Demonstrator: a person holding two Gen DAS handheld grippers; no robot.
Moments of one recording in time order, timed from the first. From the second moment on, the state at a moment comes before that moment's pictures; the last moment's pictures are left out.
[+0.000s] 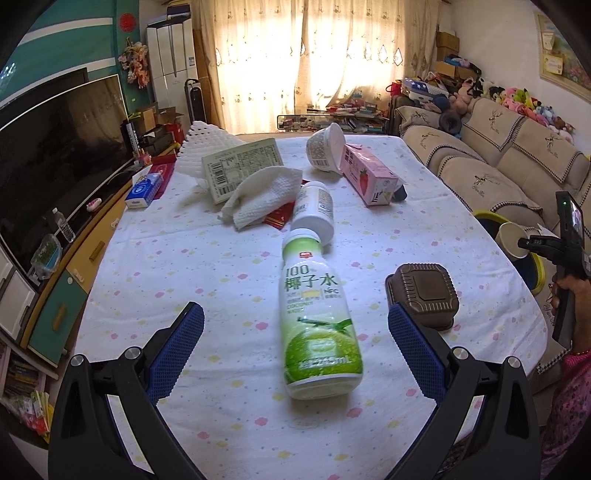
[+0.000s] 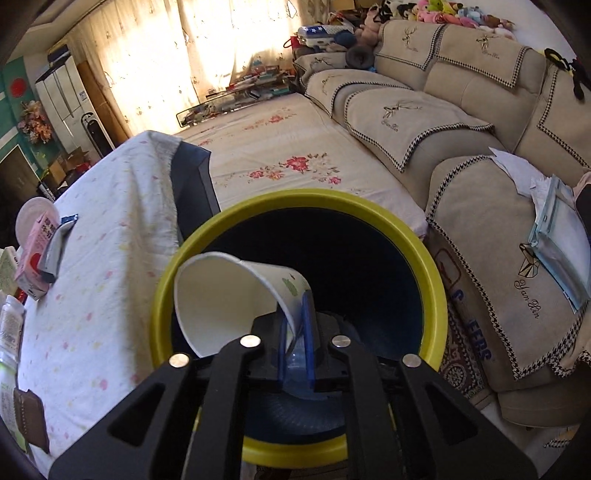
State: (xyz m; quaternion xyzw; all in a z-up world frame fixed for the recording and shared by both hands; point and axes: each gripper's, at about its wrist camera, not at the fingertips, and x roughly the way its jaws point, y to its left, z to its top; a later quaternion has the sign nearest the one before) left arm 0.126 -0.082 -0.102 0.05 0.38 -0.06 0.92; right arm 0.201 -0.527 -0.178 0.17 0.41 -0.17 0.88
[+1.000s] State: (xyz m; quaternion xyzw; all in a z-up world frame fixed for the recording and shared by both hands) left arm 0.182 -0.087 -0.146 0.03 0.47 -0.04 0.88; right arm 0.178 -0.501 -0.158 0.18 0.39 -0.13 0.90
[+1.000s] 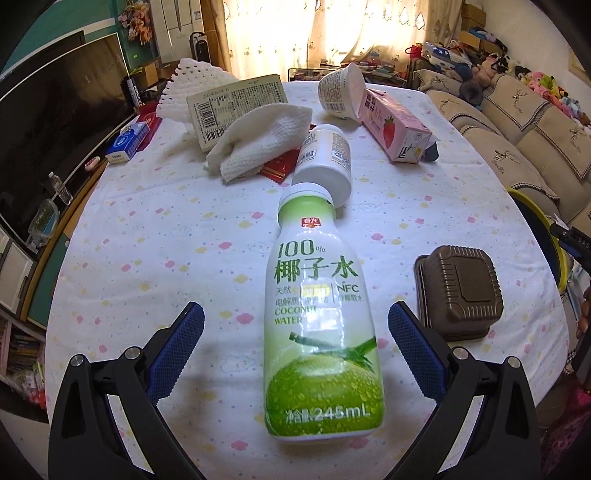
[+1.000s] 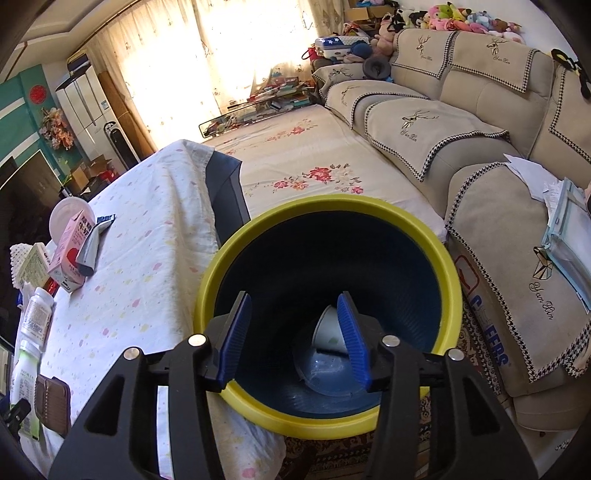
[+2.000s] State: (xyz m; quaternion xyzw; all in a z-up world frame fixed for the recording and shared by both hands) left arm 0.169 -0.099 -0.113 0.02 0.47 -0.10 0.88; right arm 0.150 -0.496 -0.153 0.18 0.38 -0.11 0.90
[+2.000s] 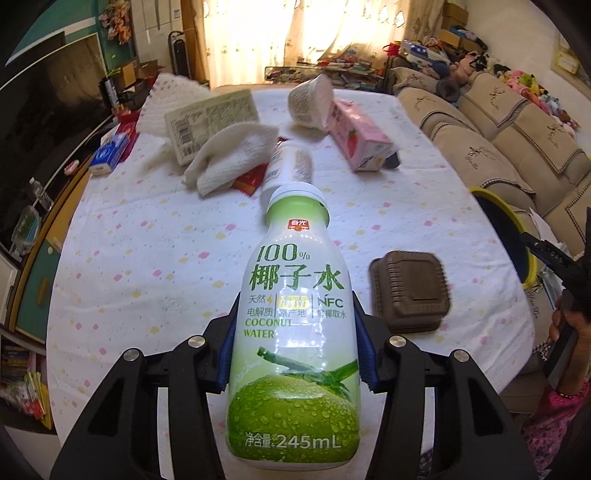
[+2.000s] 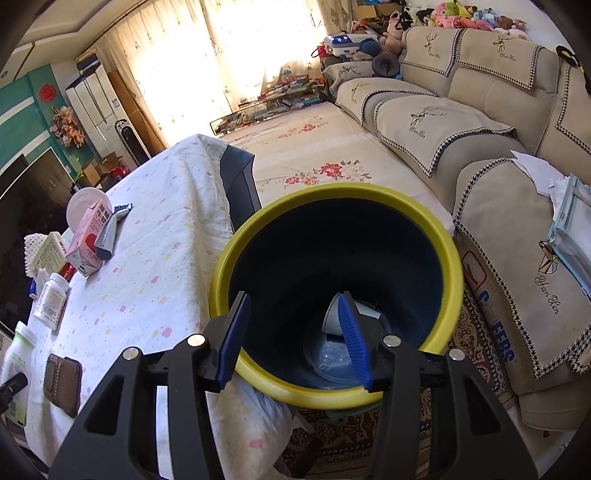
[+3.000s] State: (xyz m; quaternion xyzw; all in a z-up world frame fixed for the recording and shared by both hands) left arm 0.230 -0.448 -0.117 0.17 0.45 -0.32 0.82; right arm 0.058 -0.605 -0.174 0.26 0.35 -0.20 0.88
